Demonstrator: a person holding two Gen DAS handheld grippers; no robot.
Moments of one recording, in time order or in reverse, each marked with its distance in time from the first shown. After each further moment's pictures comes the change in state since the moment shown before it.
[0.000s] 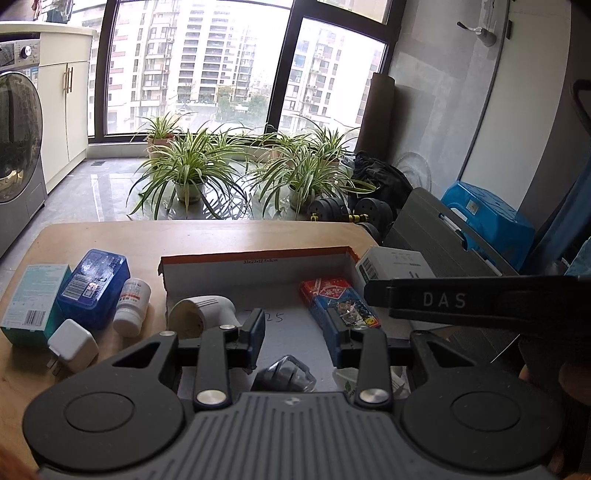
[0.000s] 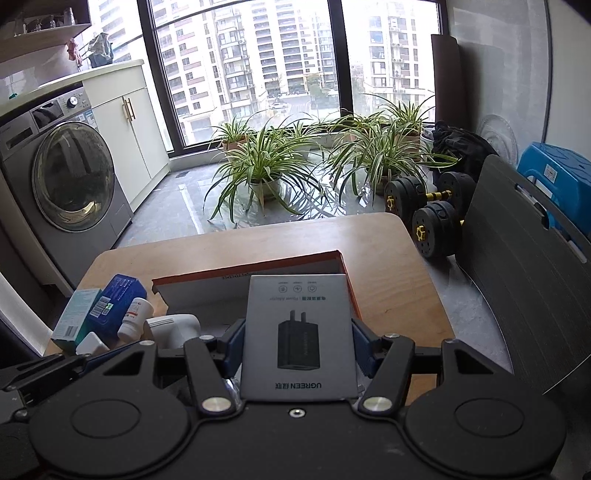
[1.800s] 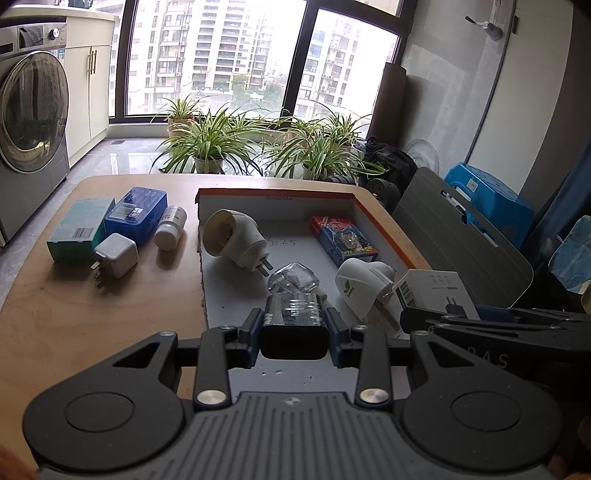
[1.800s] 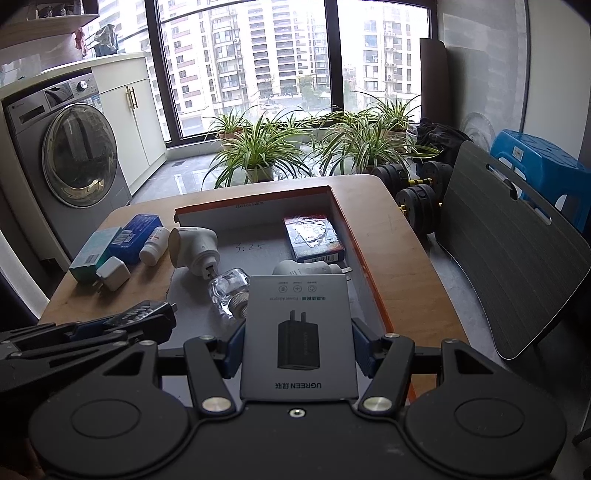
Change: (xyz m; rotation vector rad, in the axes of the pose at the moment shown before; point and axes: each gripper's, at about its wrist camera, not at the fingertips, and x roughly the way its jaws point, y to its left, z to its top) left arm -0.060 0.003 -0.063 -0.037 0.039 0.040; right arm -0.083 0.015 -0.100 -0.023 -0.018 -0.050
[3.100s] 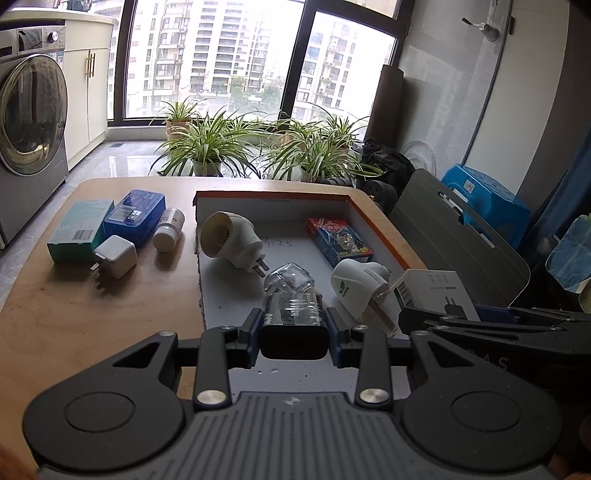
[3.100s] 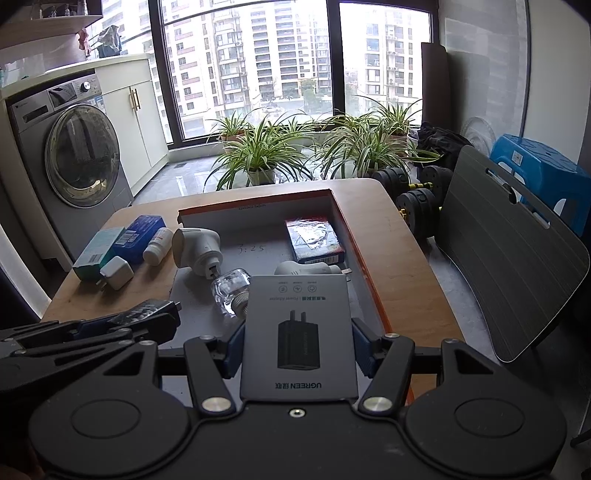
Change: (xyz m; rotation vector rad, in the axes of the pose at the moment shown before) left arm -0.004 -0.003 -0.001 0.004 -0.008 -0.004; right arm -0.008 0.000 -0.003 -0.006 -0.012 0.001
